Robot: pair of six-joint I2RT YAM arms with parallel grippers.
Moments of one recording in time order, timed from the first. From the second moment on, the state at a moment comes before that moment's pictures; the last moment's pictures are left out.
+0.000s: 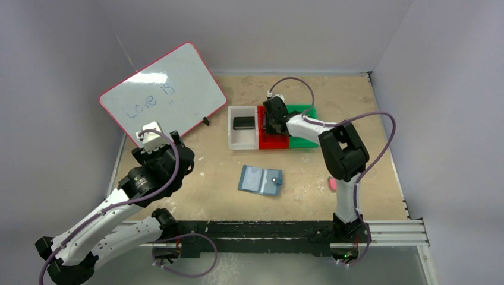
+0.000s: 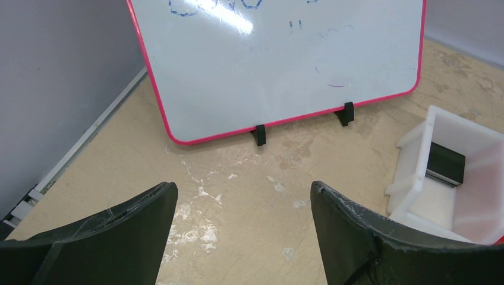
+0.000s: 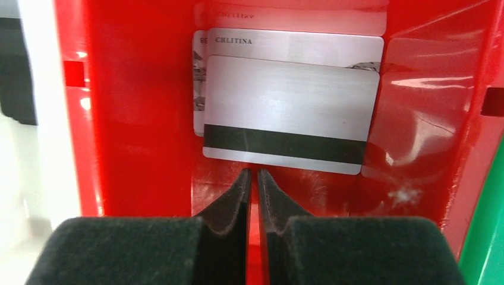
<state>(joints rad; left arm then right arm) -0.81 0.74 0.87 -0.92 -1.15 -0.84 0.55 2.01 1.35 -0.25 0.22 0.43</state>
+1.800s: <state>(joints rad) -0.81 0.74 0.88 -0.94 -1.14 -0.86 1.08 1.60 1.03 -0.38 0.55 0.89</state>
